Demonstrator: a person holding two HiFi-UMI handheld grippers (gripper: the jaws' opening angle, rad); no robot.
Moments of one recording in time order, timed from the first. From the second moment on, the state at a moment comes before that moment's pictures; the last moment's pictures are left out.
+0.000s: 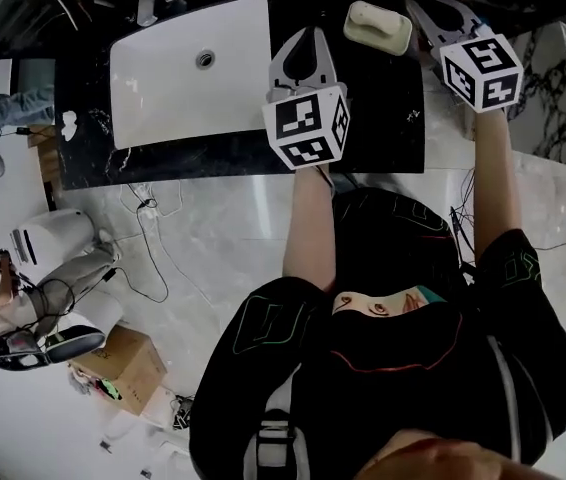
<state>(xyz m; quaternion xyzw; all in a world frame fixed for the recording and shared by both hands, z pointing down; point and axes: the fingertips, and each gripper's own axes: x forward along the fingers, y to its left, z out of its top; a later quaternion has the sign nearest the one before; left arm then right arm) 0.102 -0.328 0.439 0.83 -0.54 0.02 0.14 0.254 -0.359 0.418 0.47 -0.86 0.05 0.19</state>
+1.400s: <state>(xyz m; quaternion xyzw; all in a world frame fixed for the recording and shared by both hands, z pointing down) 0.062 -0.354 0.468 0.81 -0.56 0.03 0.15 0.212 -0.365 0.554 0.14 -0.79 0.11 0.59</state>
